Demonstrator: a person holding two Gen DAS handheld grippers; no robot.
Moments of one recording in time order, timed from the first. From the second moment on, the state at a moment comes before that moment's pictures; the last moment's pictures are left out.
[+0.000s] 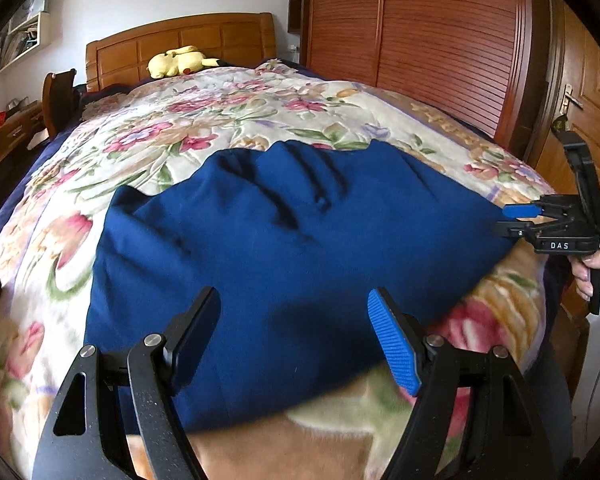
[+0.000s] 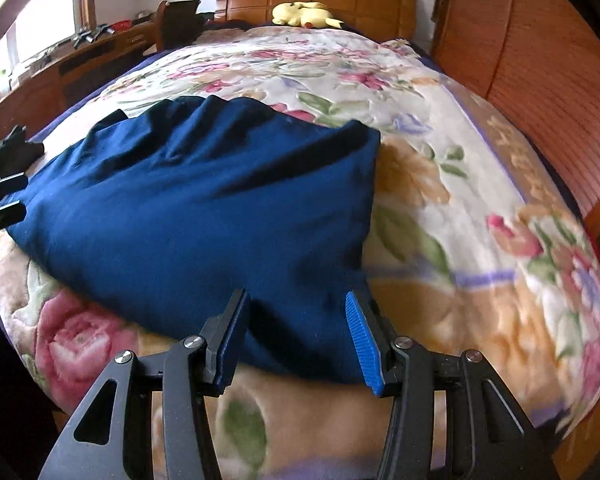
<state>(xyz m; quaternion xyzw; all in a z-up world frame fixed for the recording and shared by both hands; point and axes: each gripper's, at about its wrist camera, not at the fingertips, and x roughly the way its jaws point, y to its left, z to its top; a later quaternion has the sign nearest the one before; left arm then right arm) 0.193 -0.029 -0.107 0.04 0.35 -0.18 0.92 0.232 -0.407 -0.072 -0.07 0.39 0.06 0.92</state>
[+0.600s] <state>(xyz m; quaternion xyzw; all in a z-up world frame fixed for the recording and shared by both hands) 0.187 -0.036 -0.111 0.05 0.35 -0.19 0.92 0.238 -0.425 -0.089 0.03 0.38 0.03 0.92</state>
